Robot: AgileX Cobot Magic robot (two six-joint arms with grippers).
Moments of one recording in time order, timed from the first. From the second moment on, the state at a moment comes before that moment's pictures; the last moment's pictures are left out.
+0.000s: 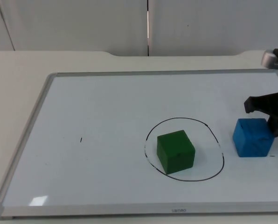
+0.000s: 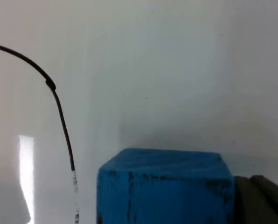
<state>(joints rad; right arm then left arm) 0.22 1.90 -0.97 0.21 0.35 0.05 -0.45 0.00 -0.50 -0.02 1.09 0.05</state>
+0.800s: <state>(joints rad) 0.28 1.90 -0.97 0.21 0.34 0.06 -0.45 0.00 -0.50 -0.02 1.09 0.05</state>
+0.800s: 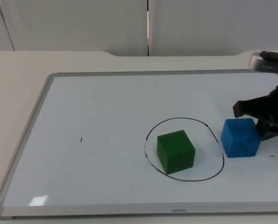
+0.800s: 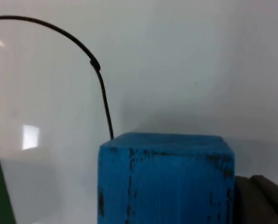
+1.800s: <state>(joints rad) 0.34 1.90 -0.97 0.25 0.30 0.07 -0.45 0.00 -0.50 -0.02 1.09 0.05</state>
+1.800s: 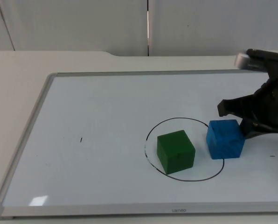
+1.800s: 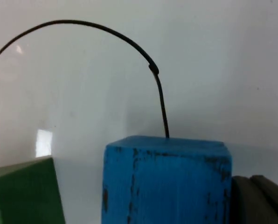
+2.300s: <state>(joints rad) 0.37 1.97 -0.97 0.28 0.21 0.07 -0.45 0.00 -0.50 -0.02 1.09 0.05</state>
